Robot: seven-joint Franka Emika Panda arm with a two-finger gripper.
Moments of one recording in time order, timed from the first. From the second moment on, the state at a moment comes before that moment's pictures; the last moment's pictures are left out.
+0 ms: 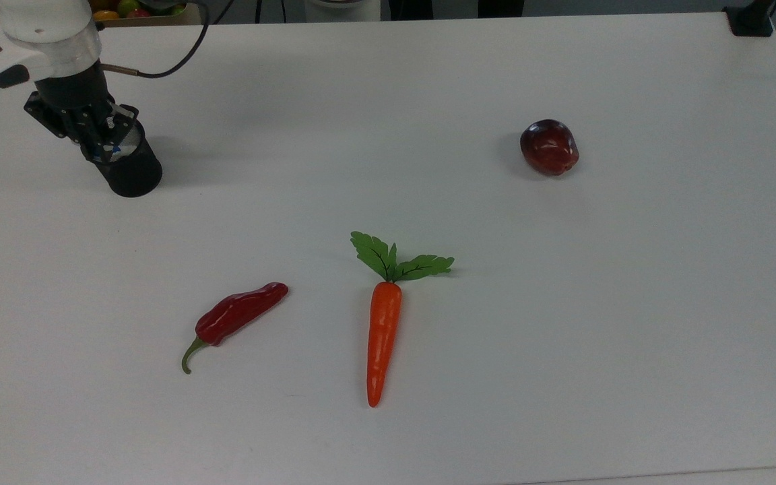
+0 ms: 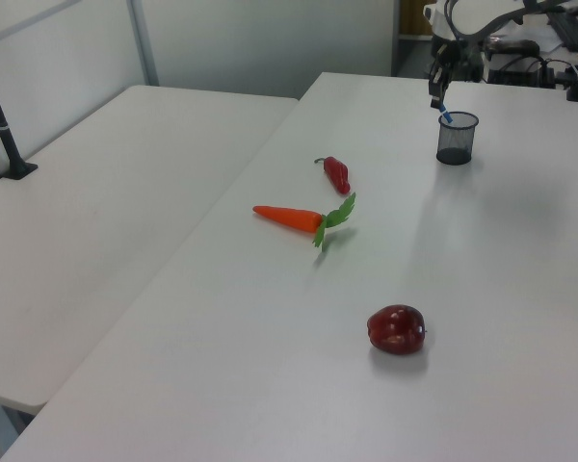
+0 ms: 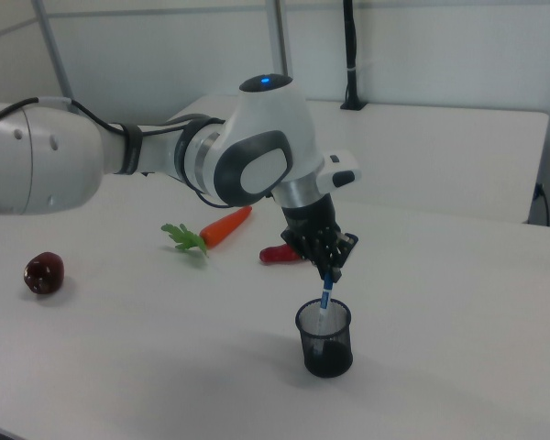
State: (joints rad) arm -0.29 0.32 -0.05 -1.67 -0.07 2.17 -0.27
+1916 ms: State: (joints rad) arm 0.10 0.19 0.04 -1.72 -0.07 1.91 0.14
